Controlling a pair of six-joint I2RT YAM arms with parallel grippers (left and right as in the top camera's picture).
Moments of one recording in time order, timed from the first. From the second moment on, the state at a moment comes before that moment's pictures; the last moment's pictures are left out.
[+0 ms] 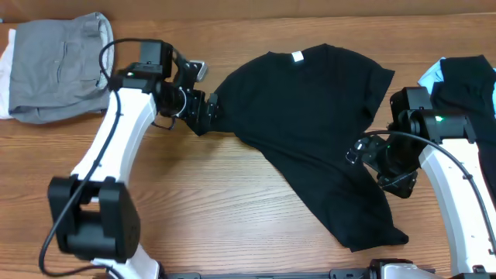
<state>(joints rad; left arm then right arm) -0.11 1.81 1.46 -0.89 0.40 0.06 0.01 1.40 1.22 -1.40 -0.17 0.59</state>
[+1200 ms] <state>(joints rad) -0.15 2.03 1.46 -0.83 0.30 -0.10 0.01 1.40 0.81 -1.13 -0.25 0.62</state>
